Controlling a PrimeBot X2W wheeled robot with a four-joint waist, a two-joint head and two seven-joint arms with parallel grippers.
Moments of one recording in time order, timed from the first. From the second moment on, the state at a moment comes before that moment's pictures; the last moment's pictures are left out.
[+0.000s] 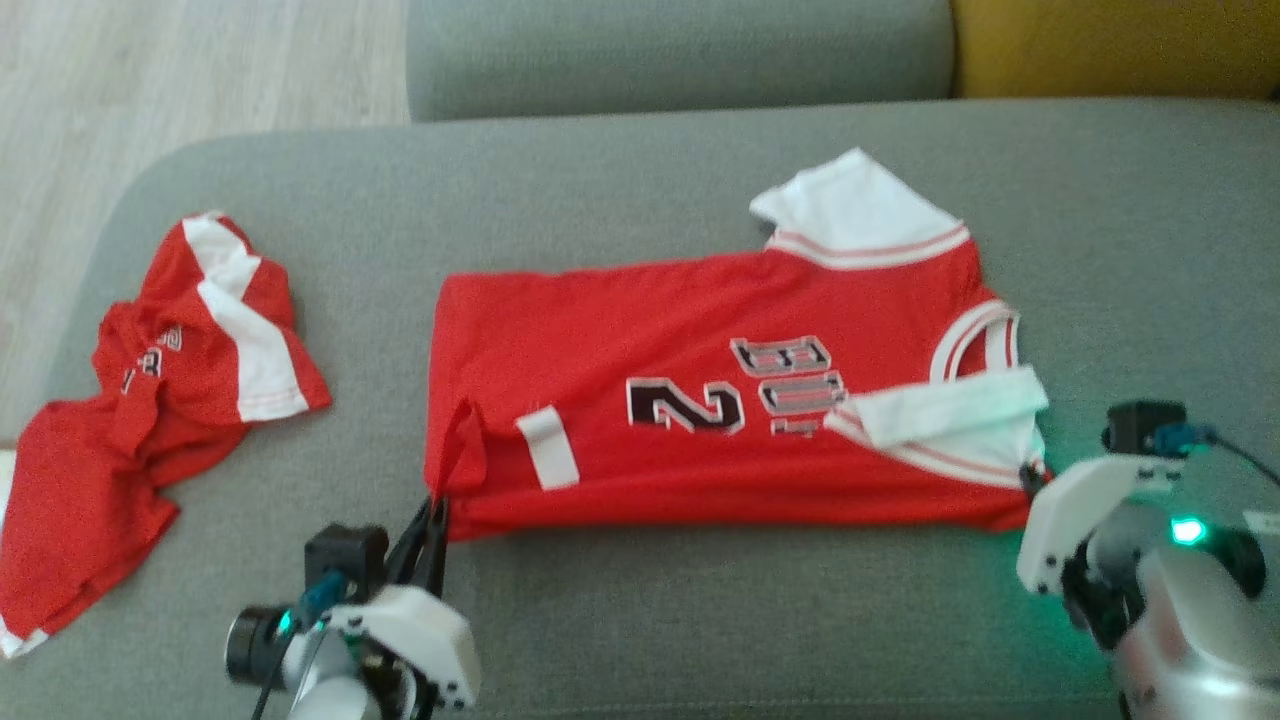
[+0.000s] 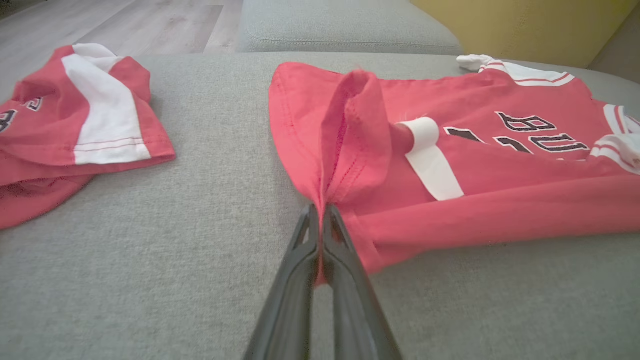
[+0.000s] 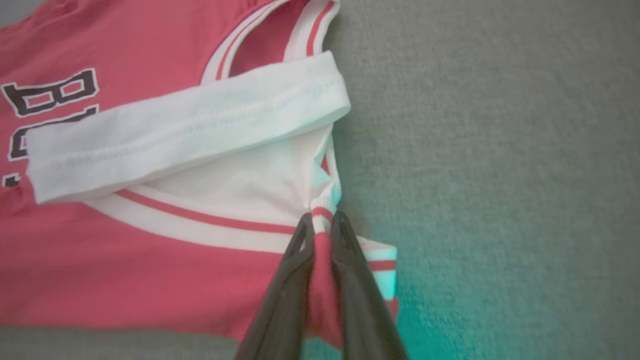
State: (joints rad) left arm -0.12 0.14 -0.41 0.46 -0.31 0.11 -0.19; right arm -0.39 -0.16 -0.04 0.86 0.18 0.13 0.28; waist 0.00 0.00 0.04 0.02
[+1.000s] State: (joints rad) left arm 0.01 0.17 -0.29 0.28 -0.42 0.16 -0.23; right arm -0.15 -0.18 0.04 0.35 0.27 0.13 0.14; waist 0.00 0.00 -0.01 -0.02
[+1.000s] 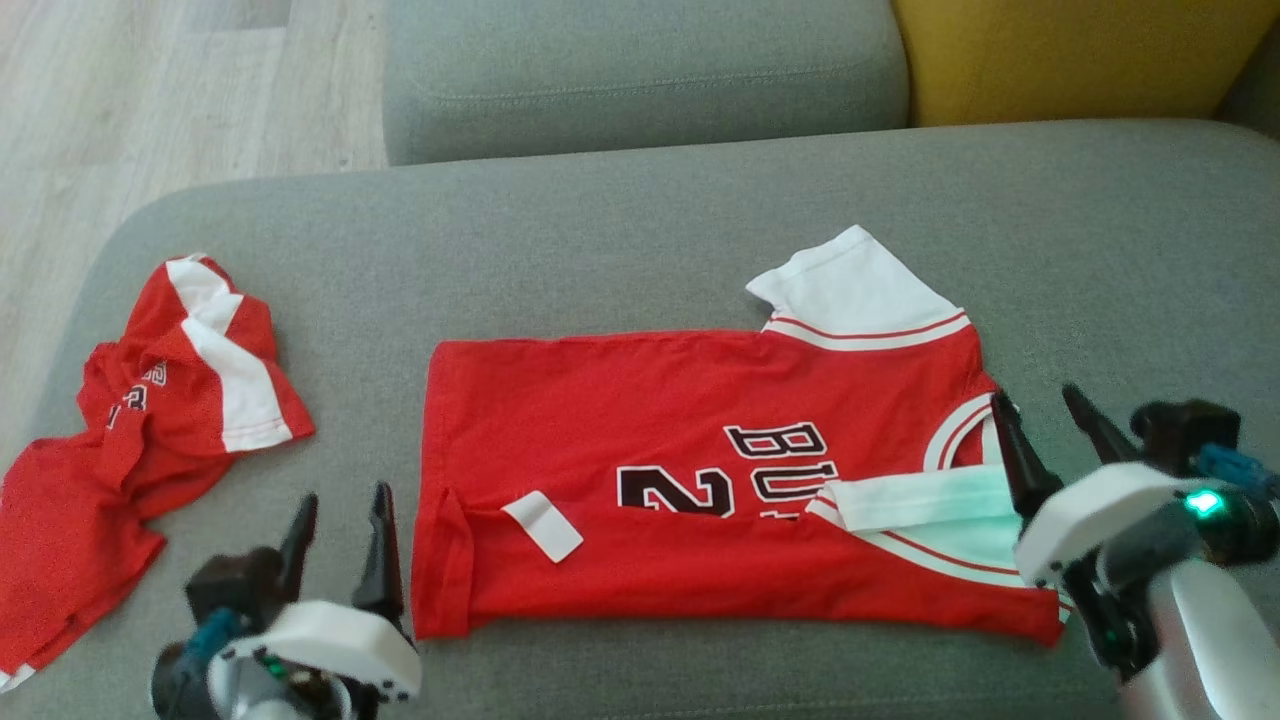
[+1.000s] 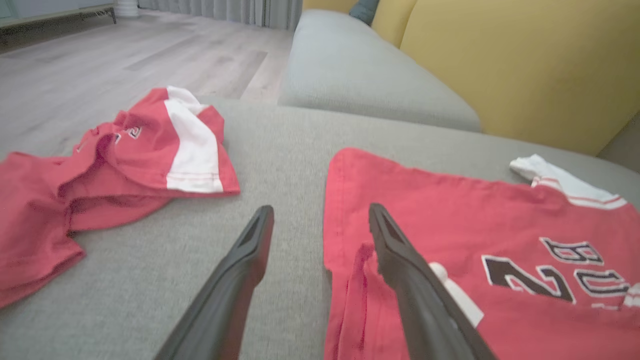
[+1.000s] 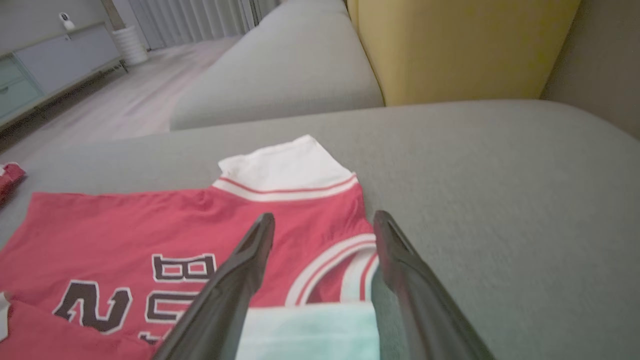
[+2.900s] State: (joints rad) left arm -0.76 0.14 -0.45 0.97 -0.29 0.00 -0.19; right arm -0.50 -0.26 0.16 0.28 0.18 0.13 0.09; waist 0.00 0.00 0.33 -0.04
